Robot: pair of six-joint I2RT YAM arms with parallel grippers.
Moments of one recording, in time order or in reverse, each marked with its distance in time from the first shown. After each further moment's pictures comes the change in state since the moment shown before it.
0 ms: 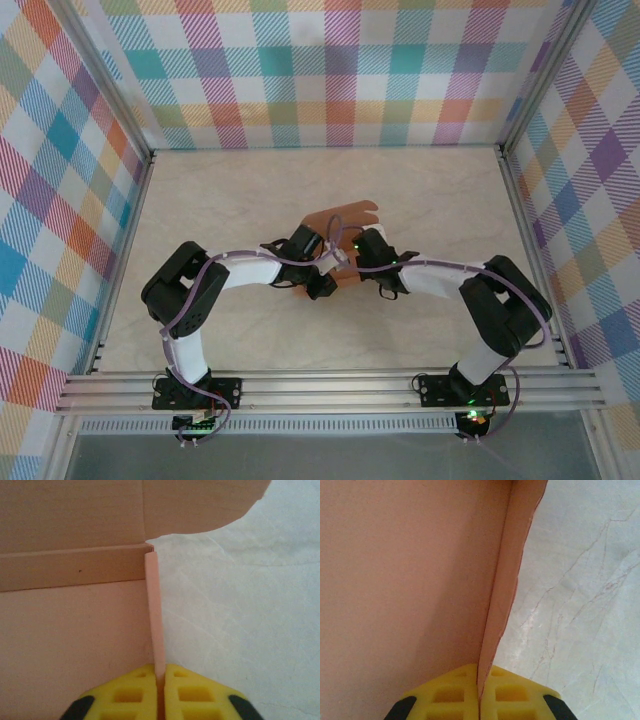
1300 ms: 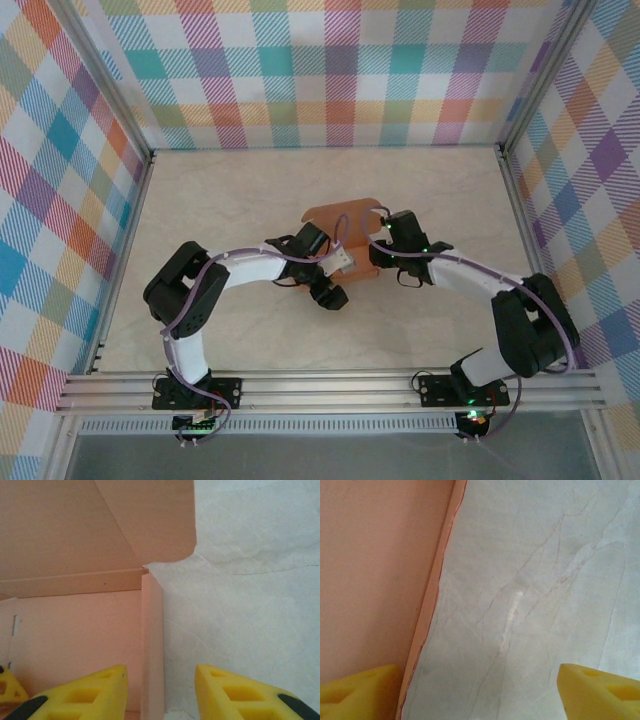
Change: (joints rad) left arm -0.019 -0.024 0.047 -0.117 0.045 0.022; right arm -0.190 -0.174 -0.006 -0.058 -0.298 -0.020
